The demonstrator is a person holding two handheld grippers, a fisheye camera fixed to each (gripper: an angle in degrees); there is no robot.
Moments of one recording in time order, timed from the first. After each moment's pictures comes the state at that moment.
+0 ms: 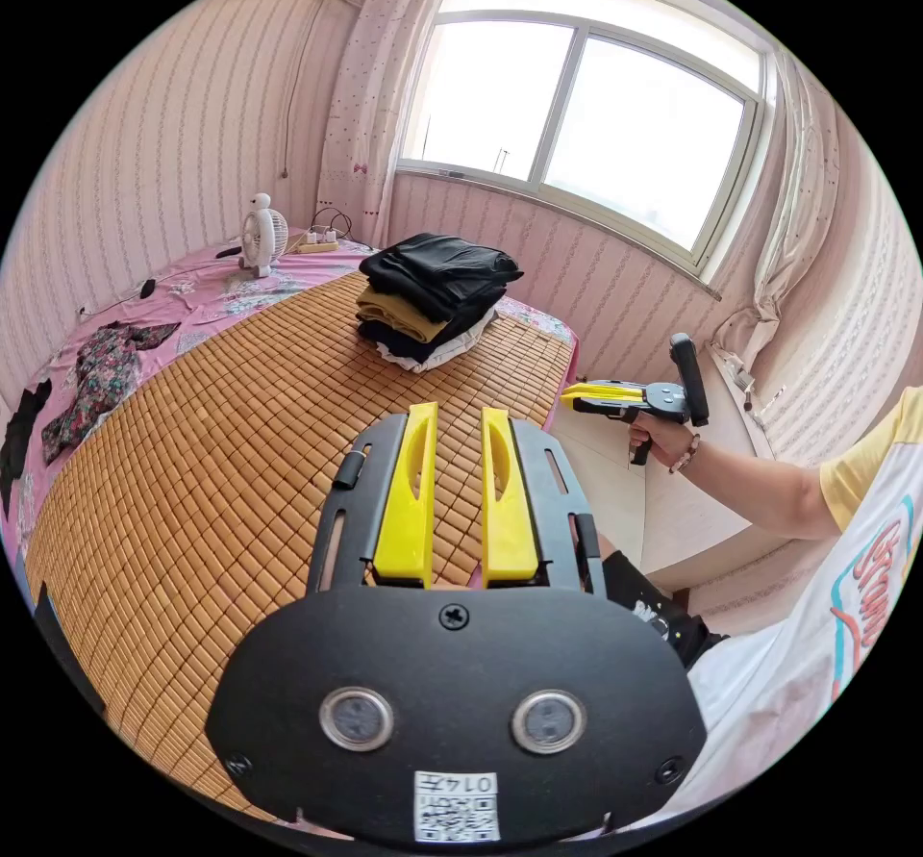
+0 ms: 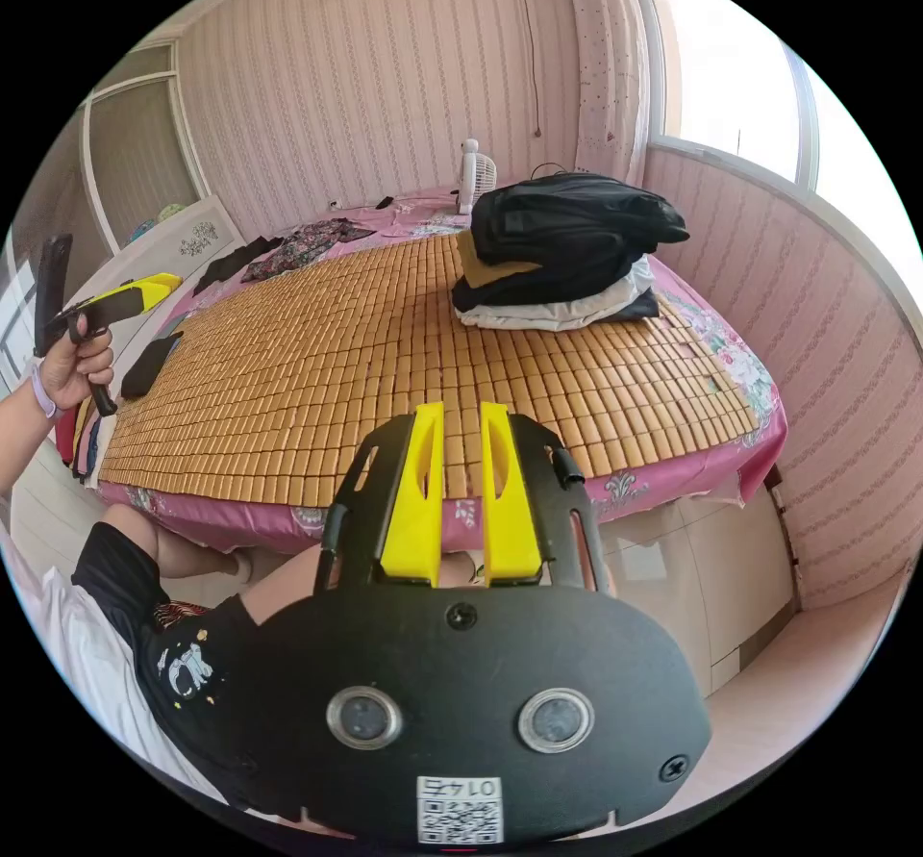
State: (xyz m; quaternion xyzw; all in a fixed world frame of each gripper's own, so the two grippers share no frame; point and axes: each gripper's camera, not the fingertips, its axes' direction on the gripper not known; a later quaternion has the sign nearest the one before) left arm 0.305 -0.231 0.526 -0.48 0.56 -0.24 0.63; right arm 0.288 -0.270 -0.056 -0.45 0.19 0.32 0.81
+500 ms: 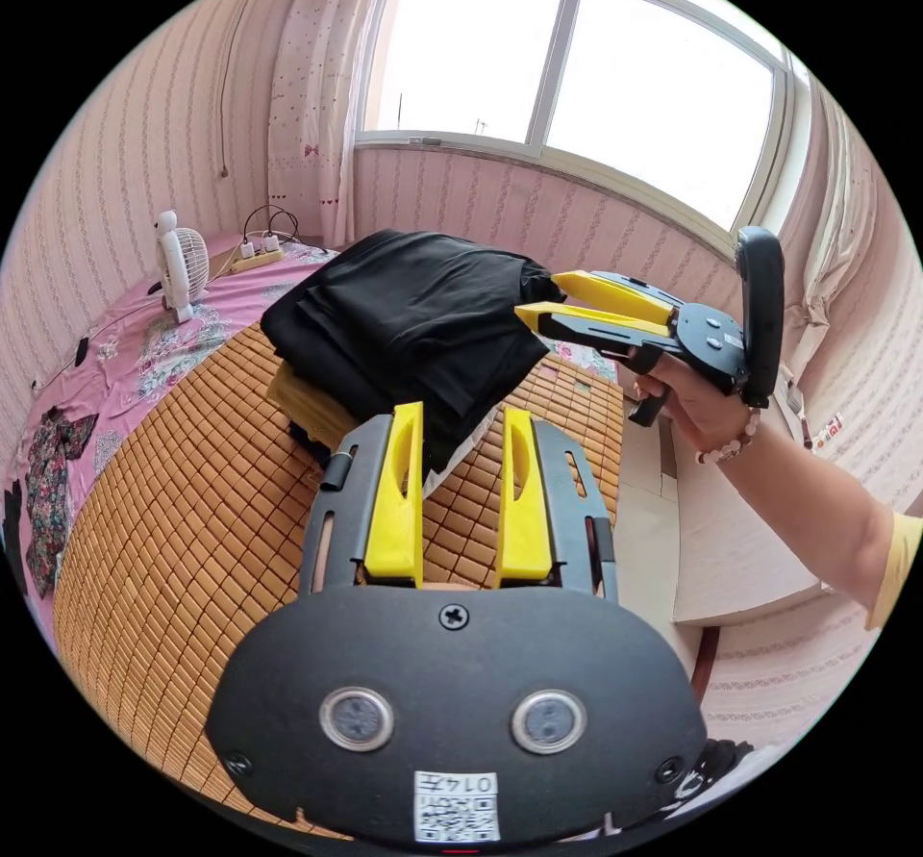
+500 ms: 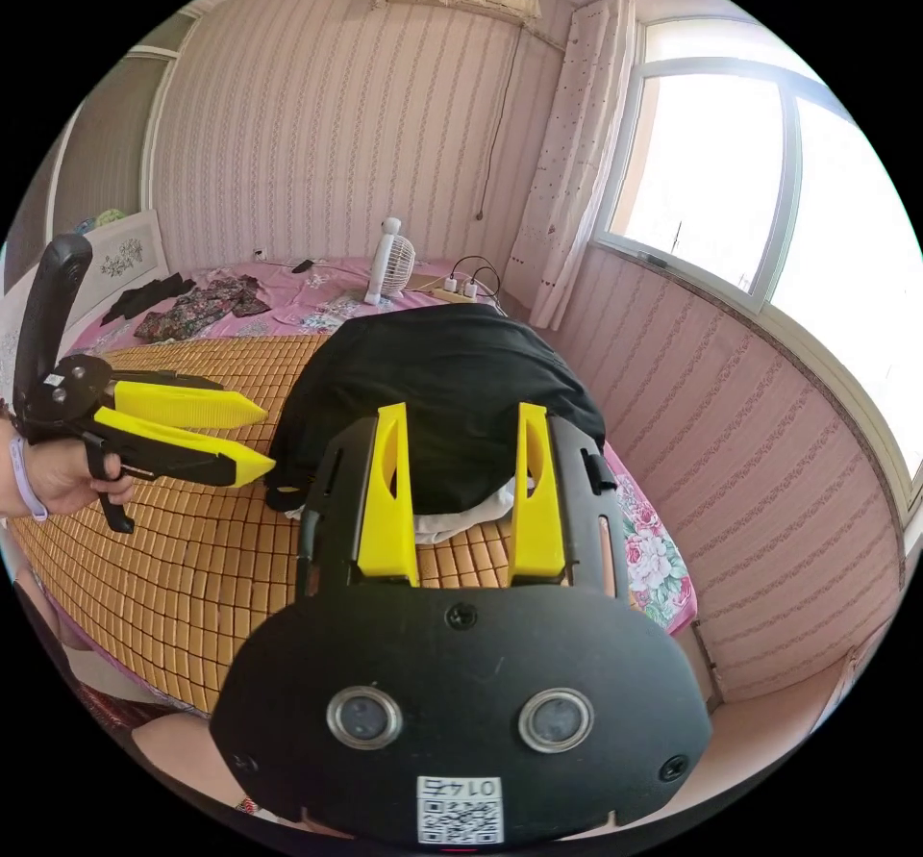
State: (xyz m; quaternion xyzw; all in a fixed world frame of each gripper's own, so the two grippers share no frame) left arm 0.620 -0.241 0.670 -0.49 0.59 -0.20 0.62; right arm 0.484 -0.264 -0.014 -0.42 0.31 0.21 0.83
